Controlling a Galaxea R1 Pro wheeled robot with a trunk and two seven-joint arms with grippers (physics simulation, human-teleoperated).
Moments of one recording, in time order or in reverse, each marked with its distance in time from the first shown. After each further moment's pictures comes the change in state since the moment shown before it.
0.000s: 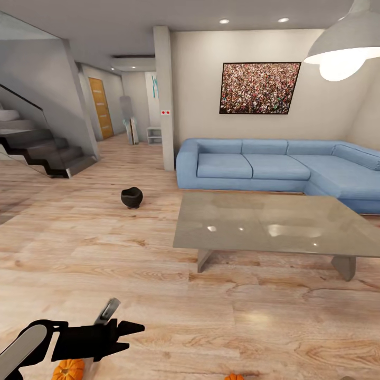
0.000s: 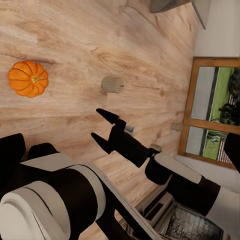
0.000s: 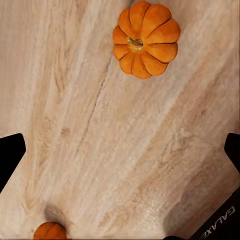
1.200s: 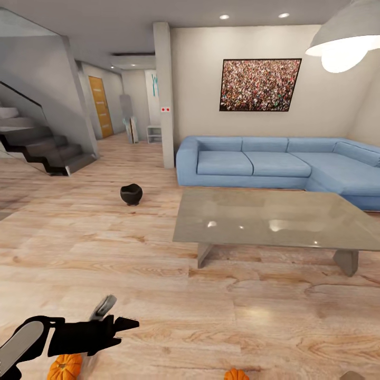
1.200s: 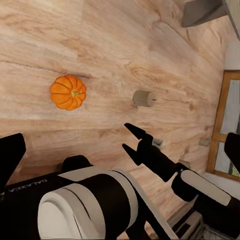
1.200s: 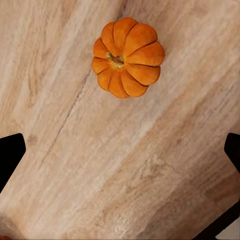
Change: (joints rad) left arm 0.000 -0.010 0.055 -0.011 -0.037 -0.002 0.104; right arm 0.000 -0.016 0.106 -0.009 0.047 -0.063 -0.031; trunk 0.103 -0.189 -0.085
